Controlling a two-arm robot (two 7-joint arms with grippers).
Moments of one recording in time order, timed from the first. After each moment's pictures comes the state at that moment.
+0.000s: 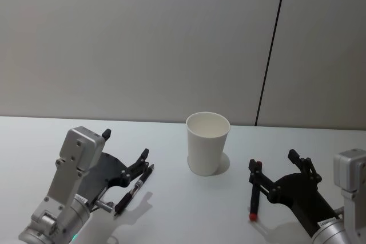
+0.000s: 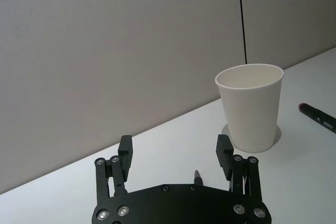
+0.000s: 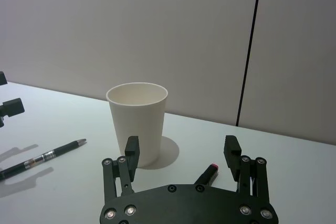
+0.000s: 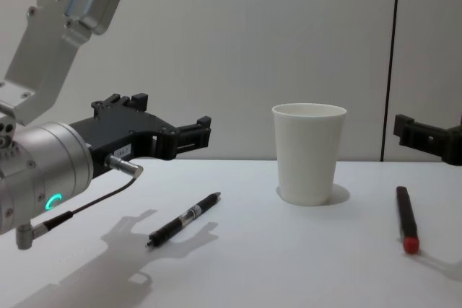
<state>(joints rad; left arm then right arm) -0.24 0.38 0.45 -1.63 -0.20 0.01 -0.01 -0.01 0.34 -0.23 -1.77 0.29 0.03 0.07</state>
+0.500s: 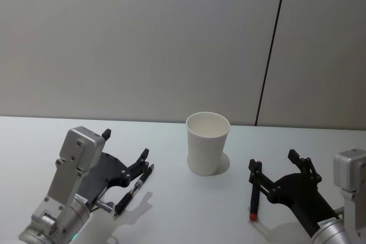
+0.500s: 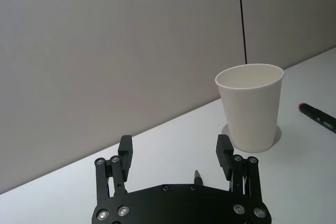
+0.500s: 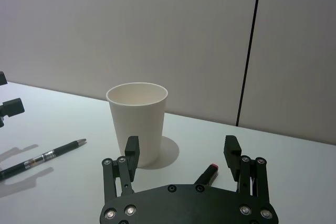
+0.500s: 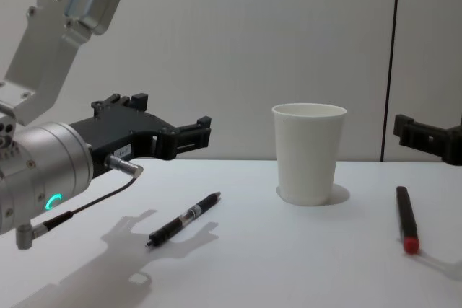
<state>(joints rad) -0.24 0.38 0.45 -1.63 -0.20 0.01 -0.01 -0.01 0.34 -0.23 -1.77 0.29 0.03 0.07</state>
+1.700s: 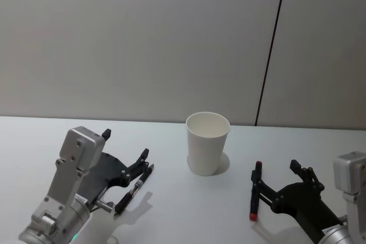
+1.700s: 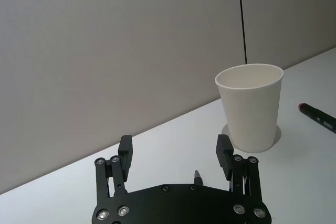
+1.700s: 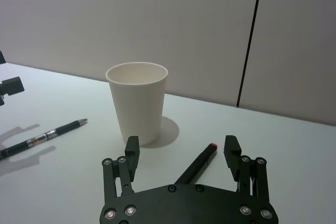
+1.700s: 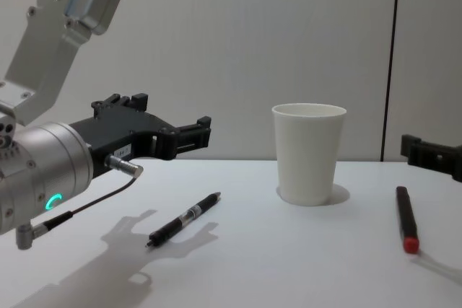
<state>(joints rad) -0.24 0.38 0.45 -1.63 -0.20 0.01 -0.01 -0.04 0.36 -0.21 -1.81 0.29 0.12 0.08</state>
